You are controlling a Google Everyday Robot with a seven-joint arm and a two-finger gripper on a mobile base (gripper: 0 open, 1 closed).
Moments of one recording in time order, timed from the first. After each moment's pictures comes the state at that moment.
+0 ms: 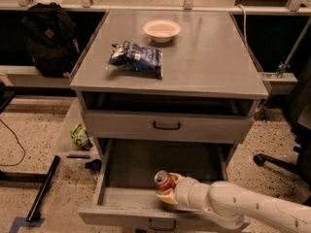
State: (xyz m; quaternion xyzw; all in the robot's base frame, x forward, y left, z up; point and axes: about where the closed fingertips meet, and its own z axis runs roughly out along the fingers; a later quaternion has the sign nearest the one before) arm 0.493 -0.049 0.460 -0.45 0.77 0.16 0.43
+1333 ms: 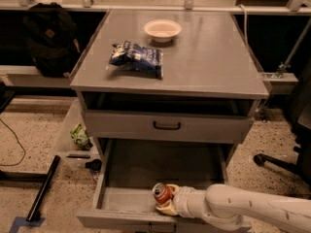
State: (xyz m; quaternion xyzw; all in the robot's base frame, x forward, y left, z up) arm 0.454 -0.040 0.419 -0.51 0.76 0.19 0.37
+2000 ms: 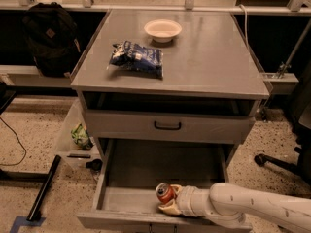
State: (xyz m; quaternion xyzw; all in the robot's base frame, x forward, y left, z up) arm 0.460 -0.051 0.404 -0.49 0.77 0.21 0.36
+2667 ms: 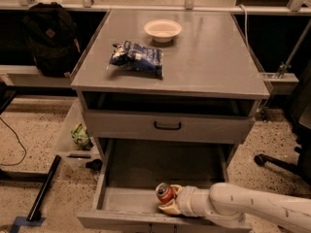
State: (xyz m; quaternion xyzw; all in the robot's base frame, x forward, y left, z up) arm 0.460 -0.051 0.404 -0.49 0.77 0.21 0.36
